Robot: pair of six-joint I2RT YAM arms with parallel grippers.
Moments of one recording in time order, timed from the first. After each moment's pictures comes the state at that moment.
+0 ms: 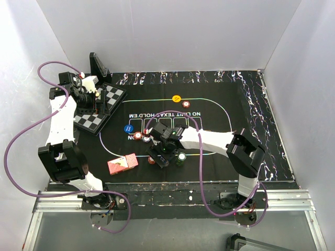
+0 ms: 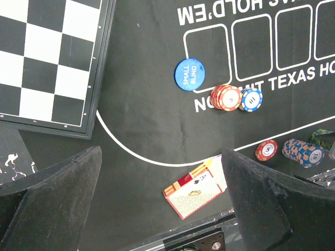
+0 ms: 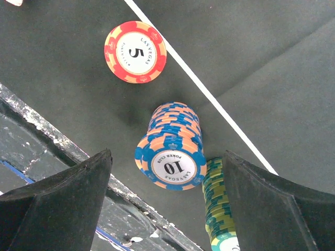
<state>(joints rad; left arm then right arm) 0.23 1.58 1.53 -1.05 0.42 0.27 1.09 1.83 1.31 -0.68 -0.09 0.23</state>
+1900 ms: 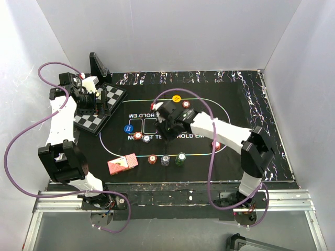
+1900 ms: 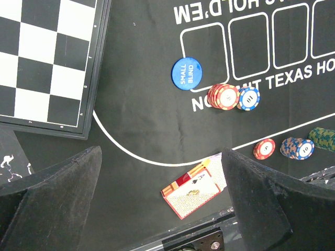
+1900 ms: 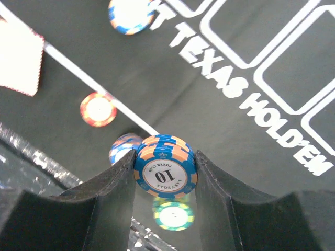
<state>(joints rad) 0.23 1.57 1.52 -1.04 0.43 0.27 1.00 1.76 1.45 -0.73 0.01 0.21</state>
